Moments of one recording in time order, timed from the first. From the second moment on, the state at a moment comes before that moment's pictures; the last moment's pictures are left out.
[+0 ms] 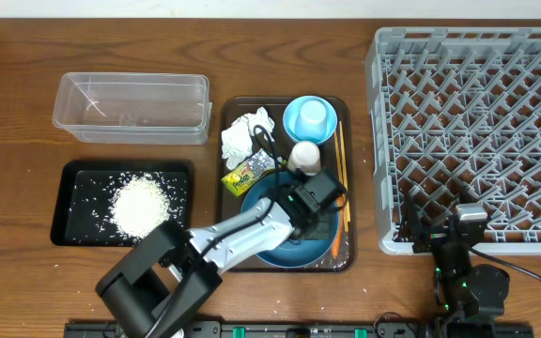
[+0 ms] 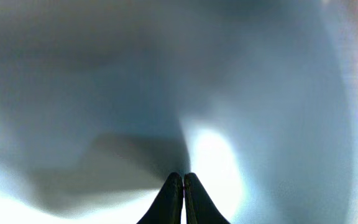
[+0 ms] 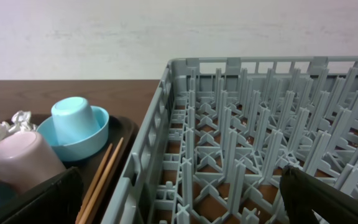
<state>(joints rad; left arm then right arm) -0.87 1.77 0.98 -0.49 0.07 -0.80 -0.03 0.03 0.01 -0.06 -0.14 0.06</state>
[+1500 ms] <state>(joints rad) -0.48 1.29 0.98 -0.91 -0.03 -0.73 -0.03 0.03 0.01 -0.06 -0.14 0.06</state>
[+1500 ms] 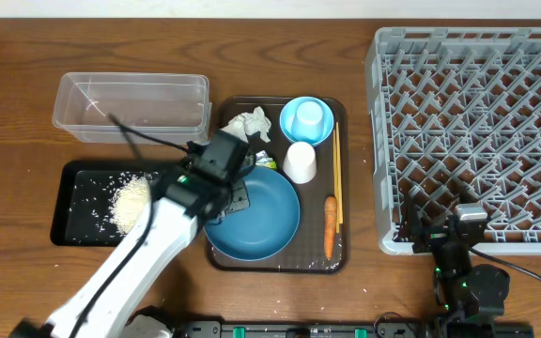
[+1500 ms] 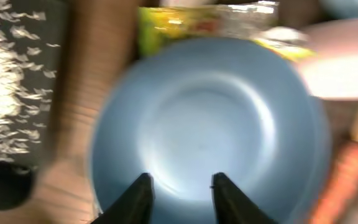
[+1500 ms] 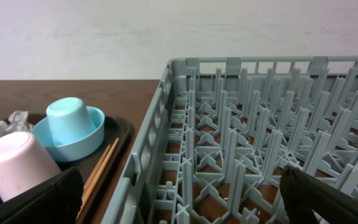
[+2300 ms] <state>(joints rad) -0.98 1.61 1.06 -0.71 0.15 -0.81 -0.03 0.03 0.01 -0.06 -0.14 0.06</state>
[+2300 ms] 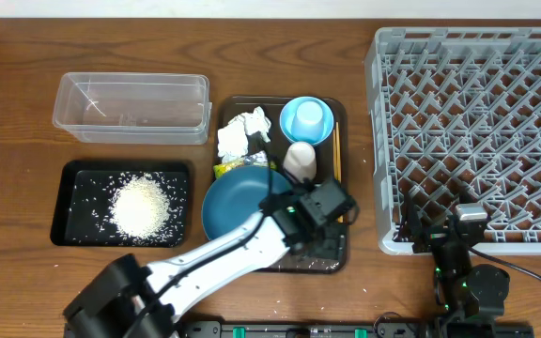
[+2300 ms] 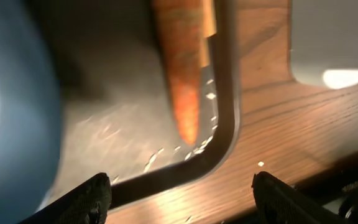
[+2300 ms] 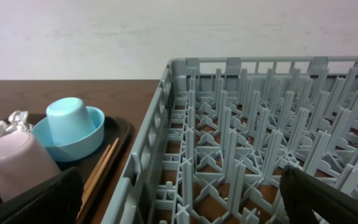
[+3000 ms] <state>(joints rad) -0.99 1.81 1.10 -0.55 -0.04 -0.73 -0.03 0.03 0.01 -0.06 -0.14 0.06</state>
